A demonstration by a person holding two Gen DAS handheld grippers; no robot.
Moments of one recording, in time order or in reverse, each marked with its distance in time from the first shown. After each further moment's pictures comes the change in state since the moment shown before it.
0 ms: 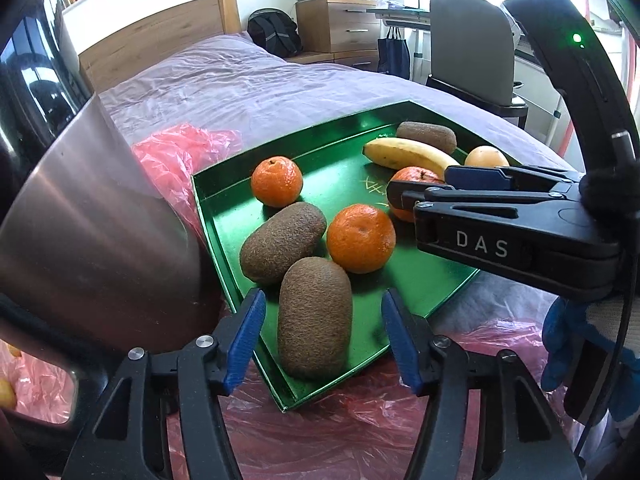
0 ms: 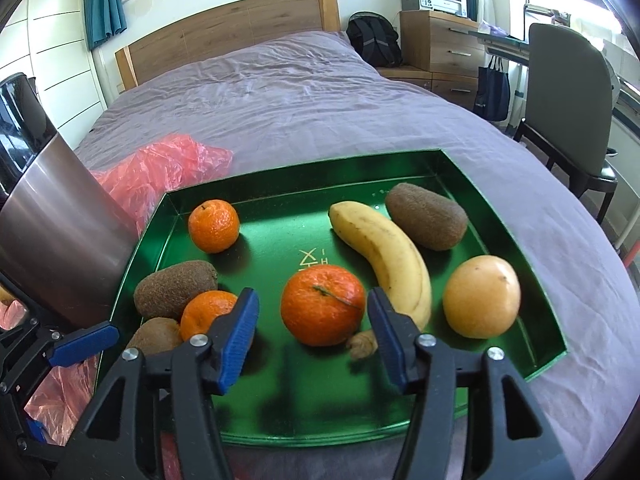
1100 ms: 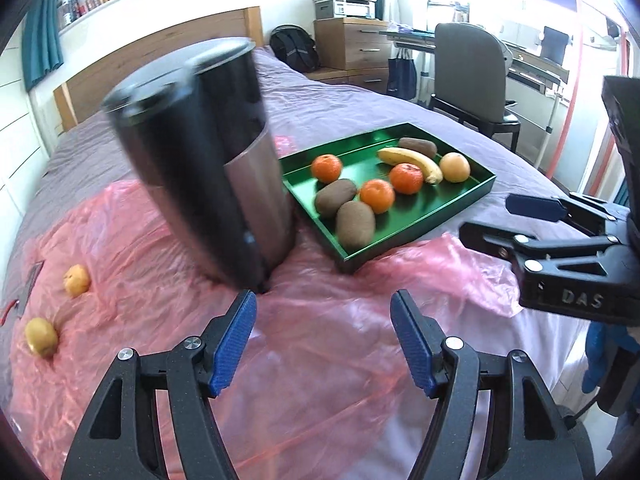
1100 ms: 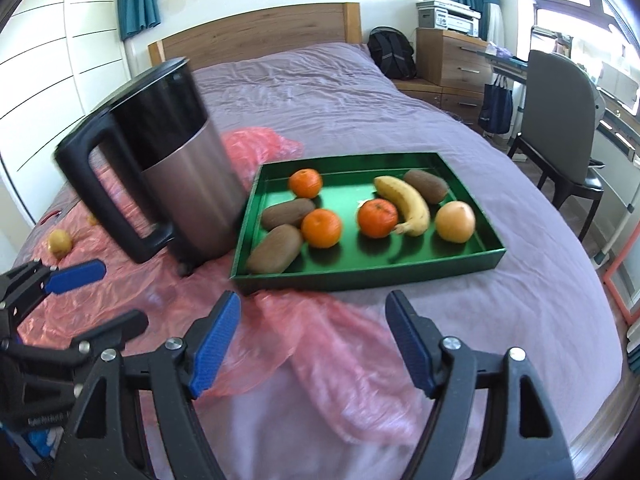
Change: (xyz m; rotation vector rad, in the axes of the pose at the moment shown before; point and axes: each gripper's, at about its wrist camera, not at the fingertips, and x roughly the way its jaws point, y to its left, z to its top) left arm -0.149 0.043 -0.070 -0.051 -0.040 0.027; right arm -0.152 0.067 -0.065 -0.070 0.003 0.034
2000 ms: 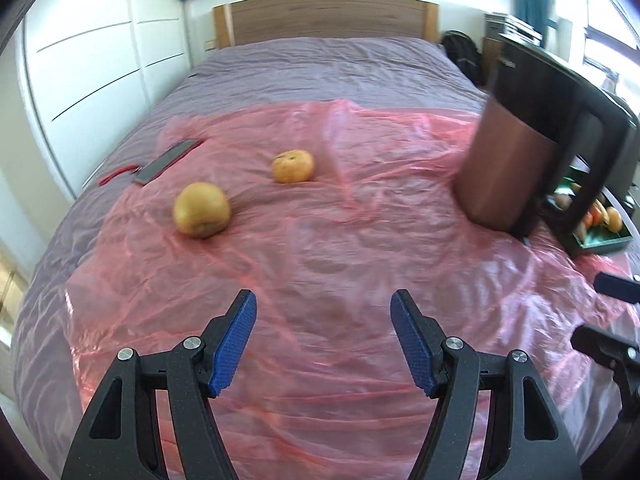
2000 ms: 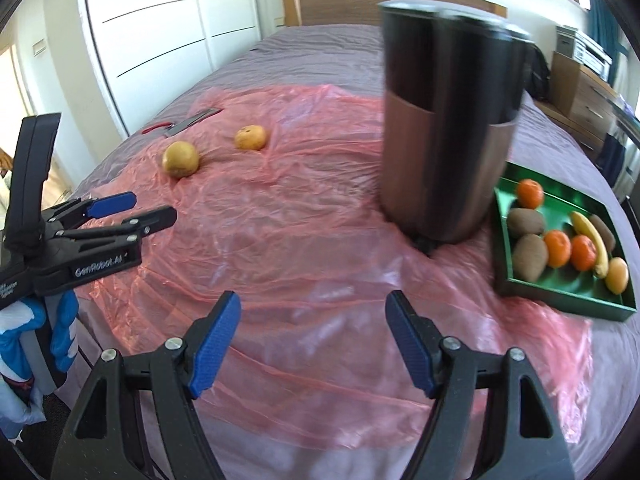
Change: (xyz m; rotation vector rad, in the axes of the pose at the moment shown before) left arm -0.041 0.227 -0.121 -0.406 0.037 0.344; right arm 0.027 0.219 -0.024 -0.304 0.122 0.284
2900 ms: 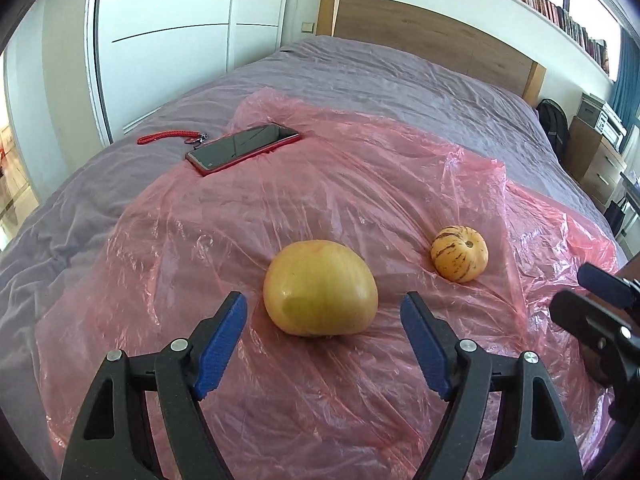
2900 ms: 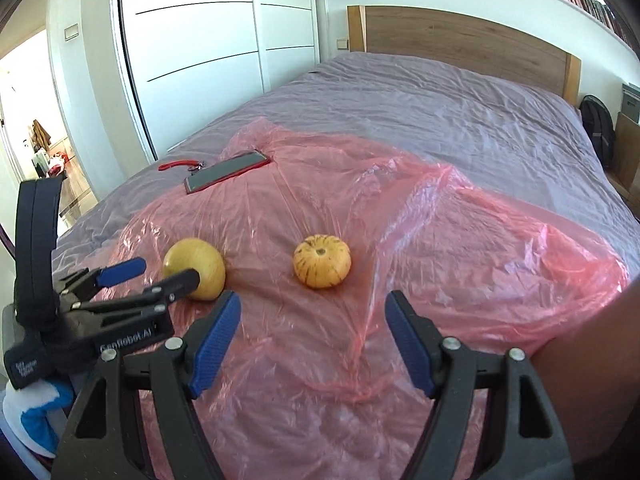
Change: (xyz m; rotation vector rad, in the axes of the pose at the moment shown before) left arm 0.120 0.132 0.058 -0.312 -0.034 0.089; right arm 0.168 0.084 0.172 -0.142 -0.109 0.118
